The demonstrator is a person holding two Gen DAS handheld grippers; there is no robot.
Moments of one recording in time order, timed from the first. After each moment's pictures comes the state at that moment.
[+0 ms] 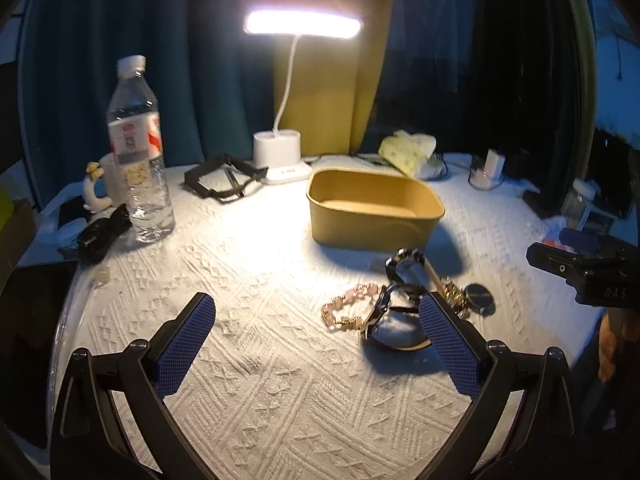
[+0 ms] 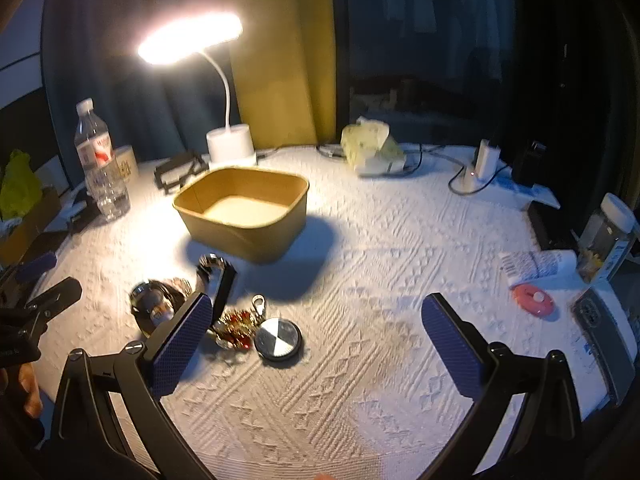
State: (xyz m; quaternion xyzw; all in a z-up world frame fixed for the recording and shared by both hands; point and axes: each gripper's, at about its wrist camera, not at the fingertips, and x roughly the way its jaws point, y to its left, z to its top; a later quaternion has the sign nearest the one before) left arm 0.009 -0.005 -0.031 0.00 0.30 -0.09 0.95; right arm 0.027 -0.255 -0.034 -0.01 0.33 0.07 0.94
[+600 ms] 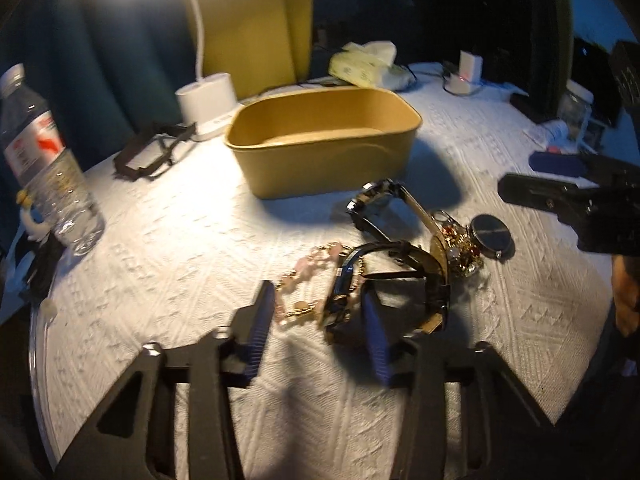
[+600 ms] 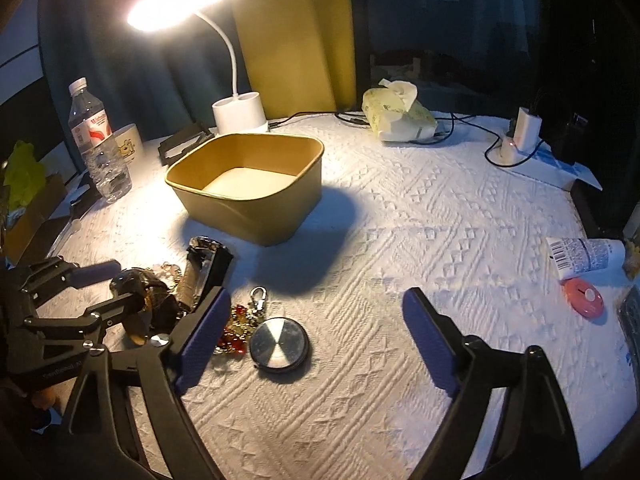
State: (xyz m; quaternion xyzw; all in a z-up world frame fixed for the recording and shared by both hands) left arm 0.061 -0.058 -0.075 0.10 0.40 -0.14 0.90; right arm 0.066 -0.252 -0.066 0.01 0.37 0.12 0.92
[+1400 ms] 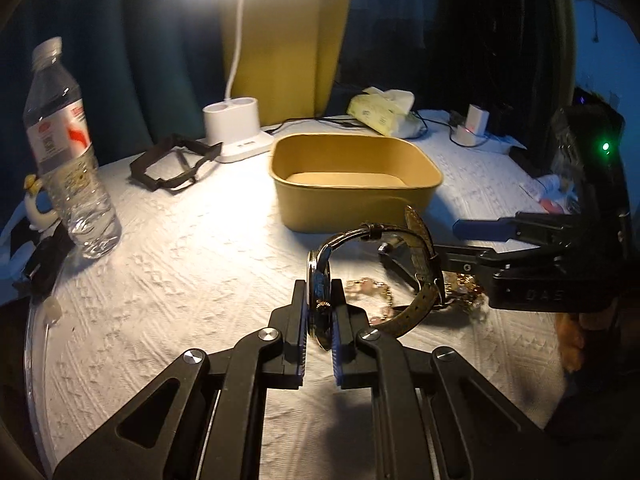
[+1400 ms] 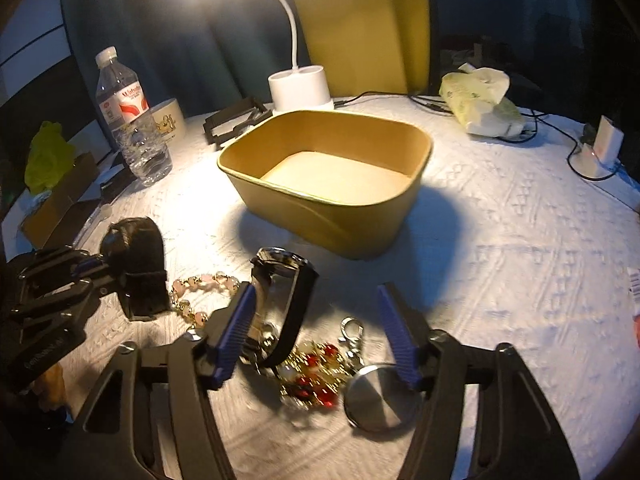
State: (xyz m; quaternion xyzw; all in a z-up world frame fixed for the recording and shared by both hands) left arm 0.063 -0.012 -0.052 0.03 0.35 -0.15 0.92; right arm 0.103 -0.187 -0.080 0.00 0.40 0.20 0.89
